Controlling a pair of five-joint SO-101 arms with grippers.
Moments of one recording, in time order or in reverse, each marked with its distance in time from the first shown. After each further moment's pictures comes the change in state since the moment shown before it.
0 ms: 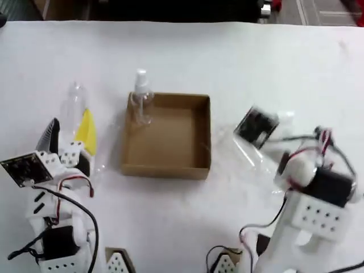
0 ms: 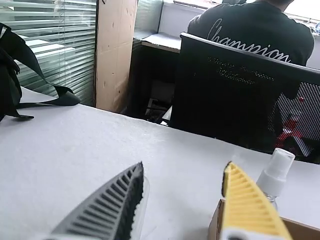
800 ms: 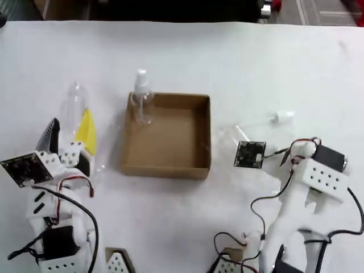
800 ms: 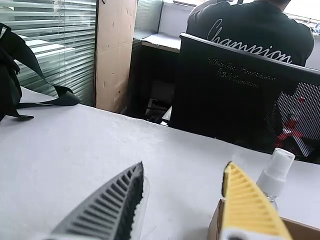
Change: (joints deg) left arm 0.0 0.0 0.0 0.0 0.0; right arm 5.9 20.7 11.3 -10.3 26.9
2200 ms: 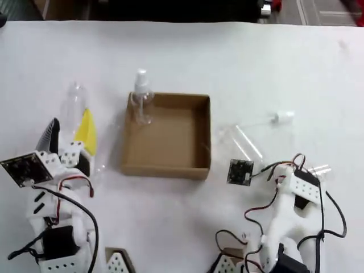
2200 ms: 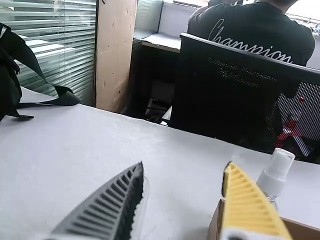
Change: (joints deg) left arm 0.0 0.0 0.0 0.0 0.0; right arm 0.1 2.5 25.4 -38.1 2.1
